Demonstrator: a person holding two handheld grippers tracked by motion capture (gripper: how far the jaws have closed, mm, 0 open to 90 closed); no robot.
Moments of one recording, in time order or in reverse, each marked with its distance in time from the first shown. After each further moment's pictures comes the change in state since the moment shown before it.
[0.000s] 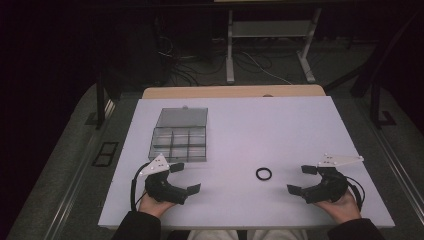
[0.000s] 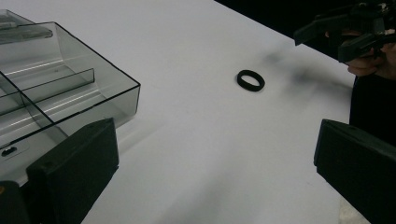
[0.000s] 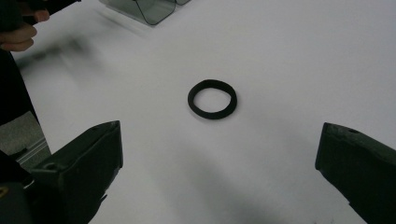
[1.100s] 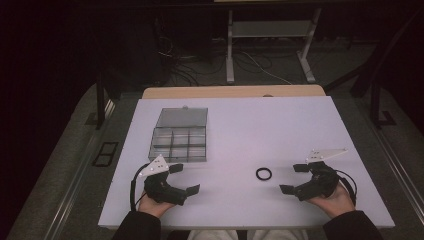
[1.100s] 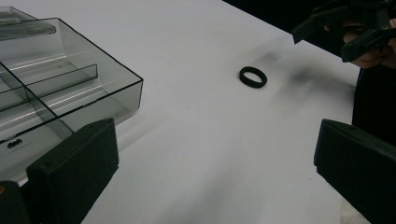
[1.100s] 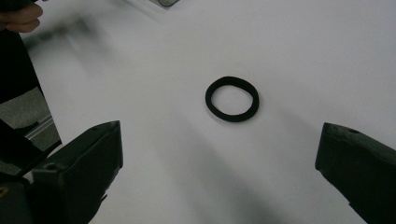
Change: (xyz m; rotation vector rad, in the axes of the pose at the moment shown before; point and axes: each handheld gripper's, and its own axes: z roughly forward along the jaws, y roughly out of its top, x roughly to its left) left arm 0.000 -0.002 -0.002 0.005 0.012 -0.002; right arm 0.008 0.023 0.014 0.112 0.041 -0.031
